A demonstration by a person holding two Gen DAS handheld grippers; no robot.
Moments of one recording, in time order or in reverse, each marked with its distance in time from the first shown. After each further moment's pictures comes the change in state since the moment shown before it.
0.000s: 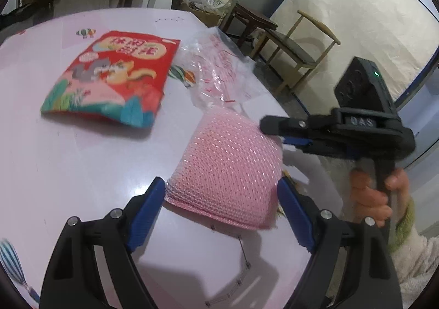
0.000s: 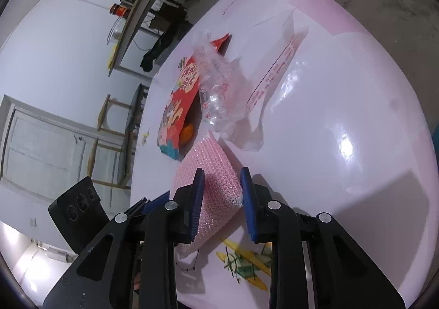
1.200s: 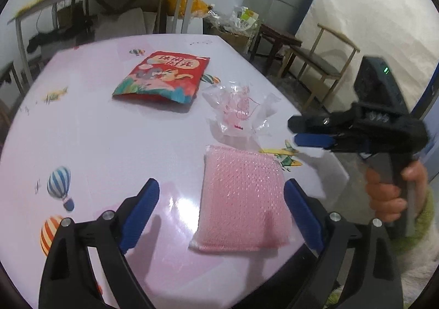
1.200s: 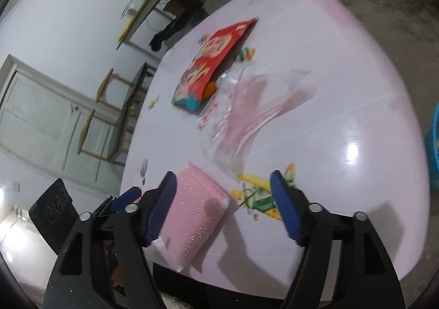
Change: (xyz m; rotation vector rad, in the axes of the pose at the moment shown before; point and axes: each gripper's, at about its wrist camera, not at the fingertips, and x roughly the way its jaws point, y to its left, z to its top) left arm -0.063 -0.036 -0.058 0.025 -0.125 0.247; right arm -0.009 0.036 -0.027 -0.128 -0.013 -0.068
